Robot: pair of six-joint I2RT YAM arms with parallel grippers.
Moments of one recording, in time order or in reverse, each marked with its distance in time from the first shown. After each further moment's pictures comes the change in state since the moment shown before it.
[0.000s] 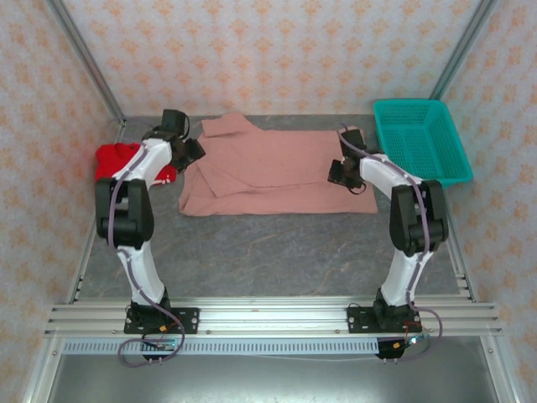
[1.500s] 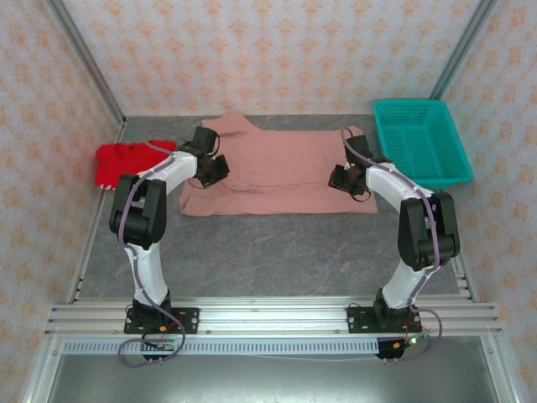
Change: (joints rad) left arm -0.166 0.090 -0.058 0.105 0.081 -0.006; right arm 0.000 -0.115 -0.116 0.024 -0.045 0.023
